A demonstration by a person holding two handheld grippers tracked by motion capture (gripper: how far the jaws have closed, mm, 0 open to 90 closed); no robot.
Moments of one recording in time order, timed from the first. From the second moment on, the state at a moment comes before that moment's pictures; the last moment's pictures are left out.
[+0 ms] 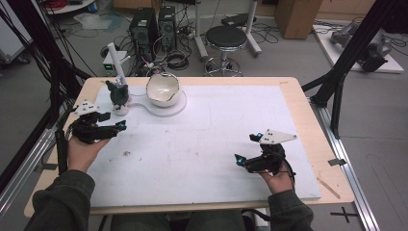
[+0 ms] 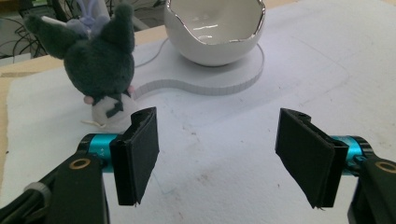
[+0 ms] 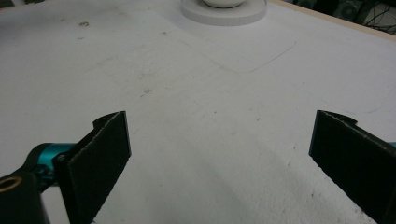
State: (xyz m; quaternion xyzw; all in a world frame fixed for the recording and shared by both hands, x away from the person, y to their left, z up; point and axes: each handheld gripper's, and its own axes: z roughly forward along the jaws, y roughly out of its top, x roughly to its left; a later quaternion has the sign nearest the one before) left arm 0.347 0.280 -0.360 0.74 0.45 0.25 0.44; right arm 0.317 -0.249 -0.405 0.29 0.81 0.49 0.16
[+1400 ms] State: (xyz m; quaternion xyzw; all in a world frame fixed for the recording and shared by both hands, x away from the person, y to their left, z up) left arm 0.312 0.269 -0.375 0.75 0.42 0.25 0.45; right arm 0.317 -0.248 -0.405 0.29 0.81 0.48 0.17
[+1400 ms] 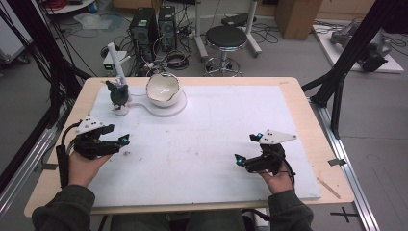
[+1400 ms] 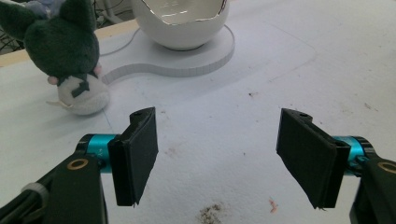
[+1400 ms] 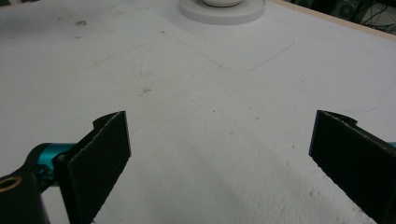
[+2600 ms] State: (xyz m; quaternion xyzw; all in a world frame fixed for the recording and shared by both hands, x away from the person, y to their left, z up) left arm 0.283 0.265 -0.390 0.75 0.41 0.24 0.45; right arm 0.317 -0.248 -0.406 0.29 0.81 0.48 0.17
